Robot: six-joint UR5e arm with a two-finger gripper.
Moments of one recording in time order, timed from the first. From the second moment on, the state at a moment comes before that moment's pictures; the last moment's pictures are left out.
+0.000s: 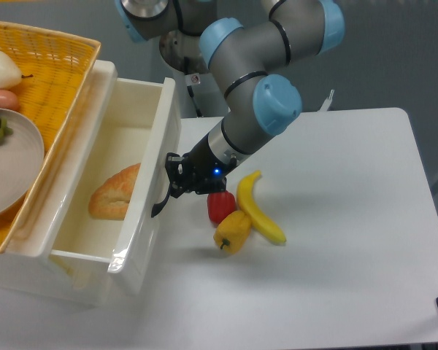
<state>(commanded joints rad) 2.46 -1.83 -1.59 -1.51 0.99 0.63</state>
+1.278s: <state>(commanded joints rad) 2.37 -1.84 -1.58 -1.50 1.00 0.57</state>
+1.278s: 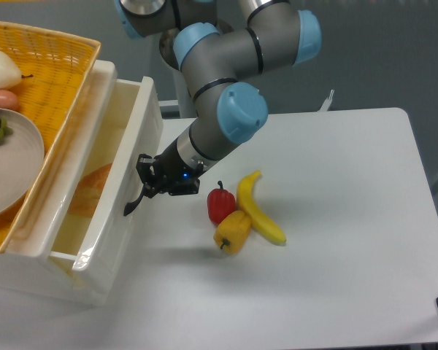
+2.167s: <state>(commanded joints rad) 2.30 -1.85 -1.58 -1.47 1.00 0.50</state>
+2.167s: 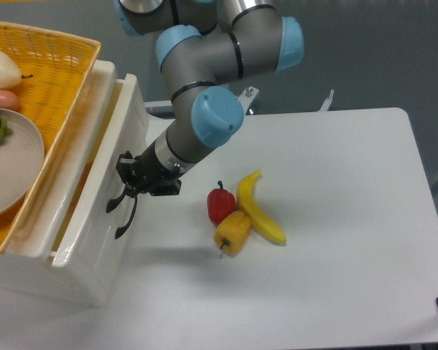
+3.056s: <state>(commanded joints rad) 2.41 -1.85 -1.56 -1.47 1.09 0.52</state>
